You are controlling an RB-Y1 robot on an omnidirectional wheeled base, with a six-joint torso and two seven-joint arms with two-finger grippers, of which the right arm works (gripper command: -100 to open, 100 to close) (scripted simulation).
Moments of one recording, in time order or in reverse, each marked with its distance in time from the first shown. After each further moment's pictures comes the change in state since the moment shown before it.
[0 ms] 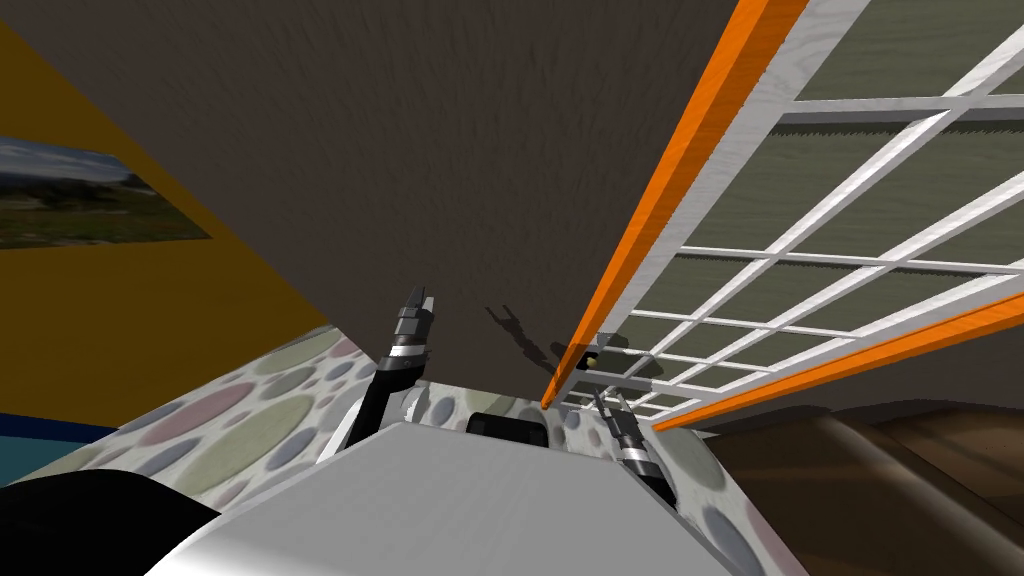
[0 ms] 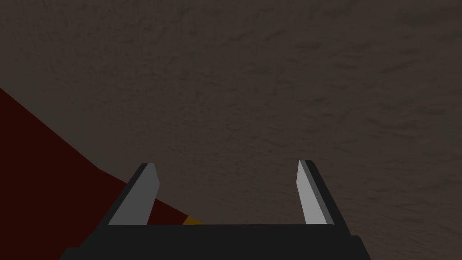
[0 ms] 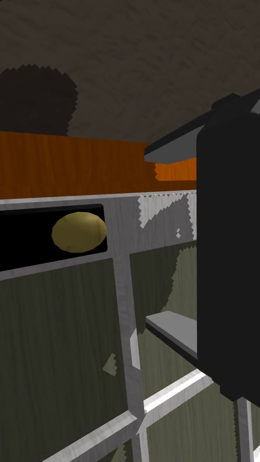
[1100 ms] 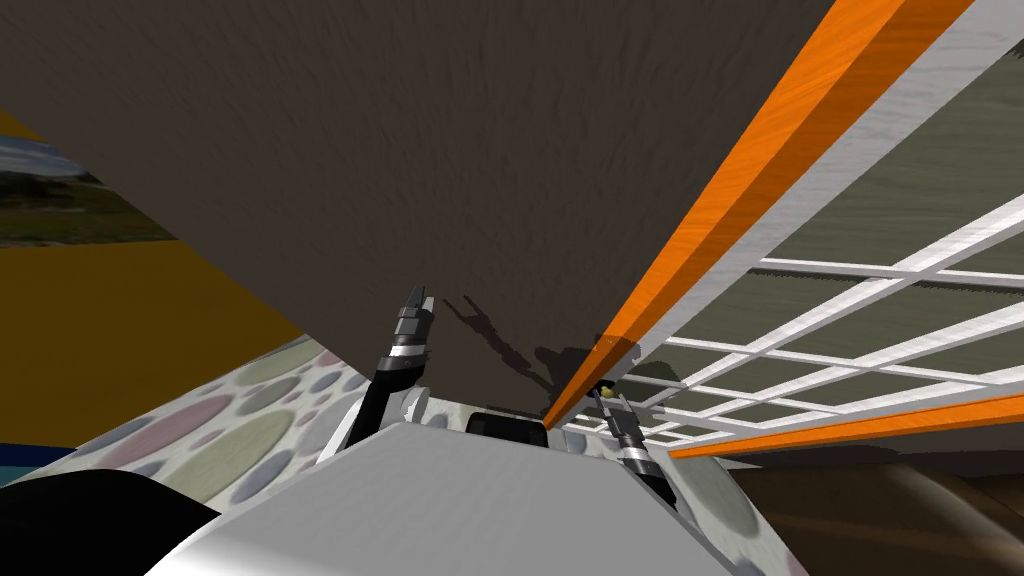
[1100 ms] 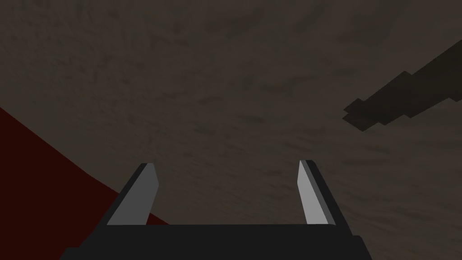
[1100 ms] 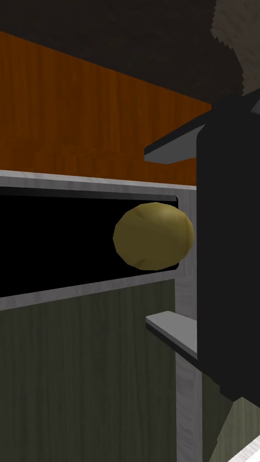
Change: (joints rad) arm -0.018 0.002 -0.021 0.030 0.009 -0.004 0.086
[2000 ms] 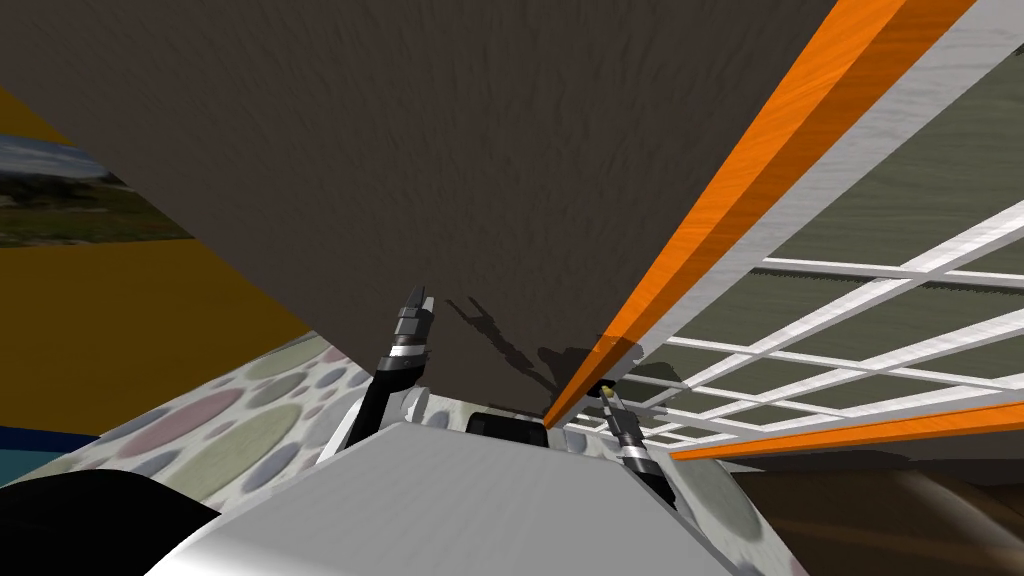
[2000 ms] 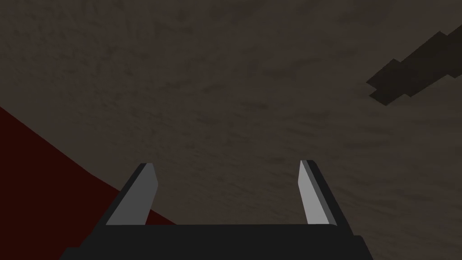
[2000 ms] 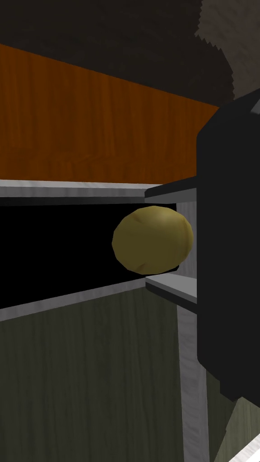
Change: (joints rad) arm -0.005 -0.001 0.007 0.001 -0.015 0.001 -0.034
